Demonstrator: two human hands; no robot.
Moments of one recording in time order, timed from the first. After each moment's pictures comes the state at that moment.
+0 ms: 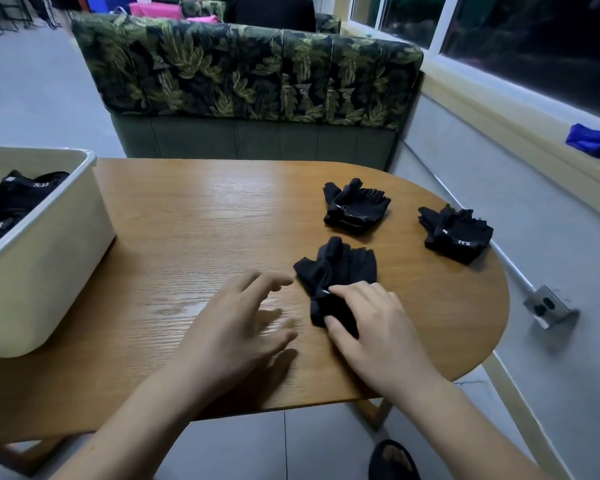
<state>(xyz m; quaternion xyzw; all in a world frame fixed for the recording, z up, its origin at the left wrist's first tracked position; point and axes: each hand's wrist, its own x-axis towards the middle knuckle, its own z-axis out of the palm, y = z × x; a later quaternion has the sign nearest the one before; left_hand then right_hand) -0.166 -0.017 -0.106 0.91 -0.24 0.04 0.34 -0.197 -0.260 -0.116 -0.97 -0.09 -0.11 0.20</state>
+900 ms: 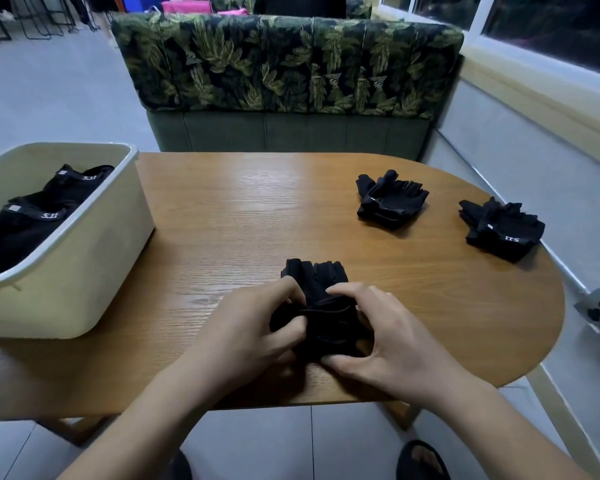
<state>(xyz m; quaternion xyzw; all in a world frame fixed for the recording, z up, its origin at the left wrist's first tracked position) -0.174 0.003 -0.092 0.92 -0.23 0.03 0.32 -0.197 -0.242 -0.110 -0.93 -0.22 -0.04 0.30</state>
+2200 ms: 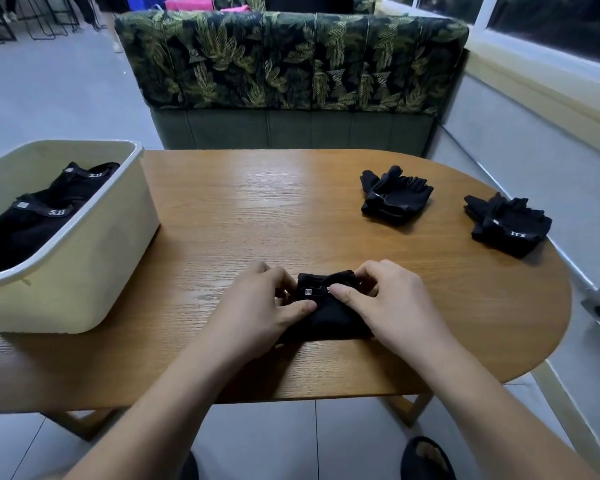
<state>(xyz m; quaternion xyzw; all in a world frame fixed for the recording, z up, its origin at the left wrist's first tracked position) -0.148 -0.006 -0.106 0.94 -0.08 -0.04 0.32 -0.163 -0.231 -0.106 -0.95 0.01 -0.05 0.31</state>
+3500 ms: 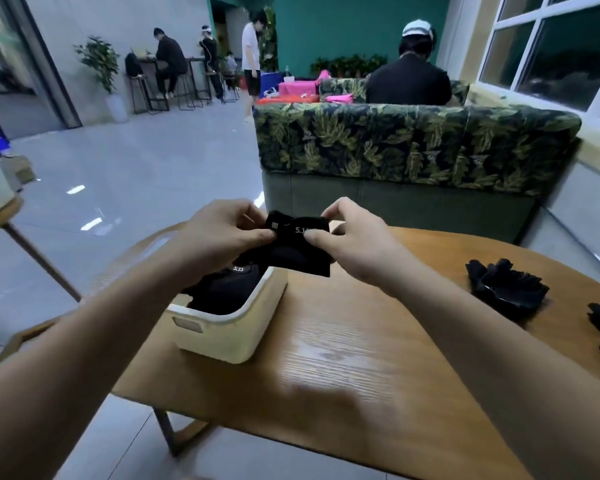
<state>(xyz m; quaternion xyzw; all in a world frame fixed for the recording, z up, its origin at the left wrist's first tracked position) -0.121 0.205 0.075 0.89 0.01 0.11 0.44 -0.087 -0.029 0.070 -0.88 -0.18 -0.01 0.44</state>
